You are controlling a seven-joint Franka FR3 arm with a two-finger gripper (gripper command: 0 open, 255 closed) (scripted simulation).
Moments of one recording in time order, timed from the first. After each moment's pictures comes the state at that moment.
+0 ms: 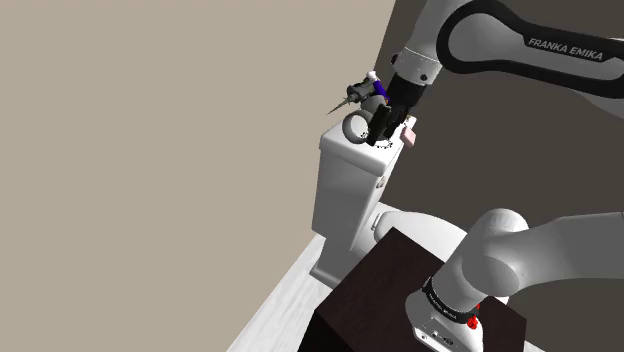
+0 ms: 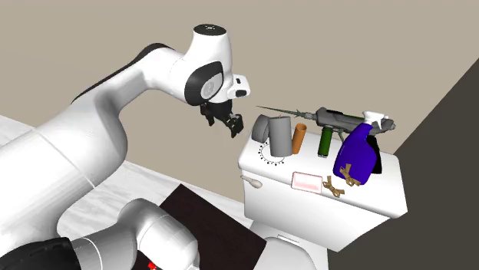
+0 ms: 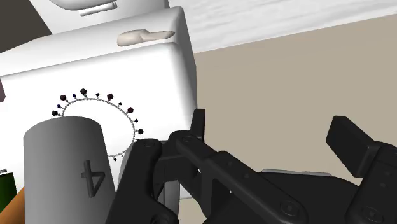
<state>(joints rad) 0.00 -0.74 0.02 -2.34 0.06 1.69 0.01</state>
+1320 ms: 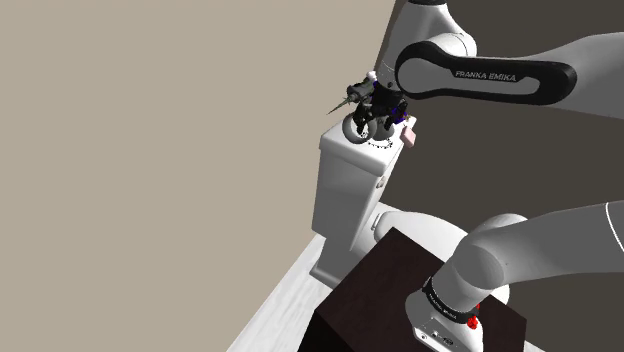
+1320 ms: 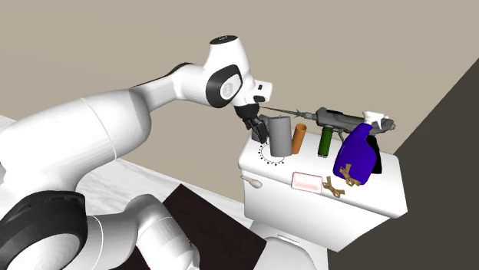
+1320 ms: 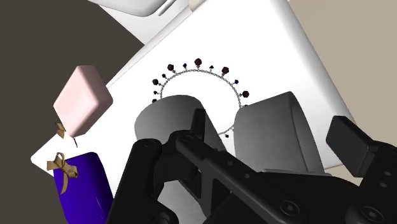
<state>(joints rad) -0.23 -0.59 0.14 -2.34 -0.17 1.92 0.42</state>
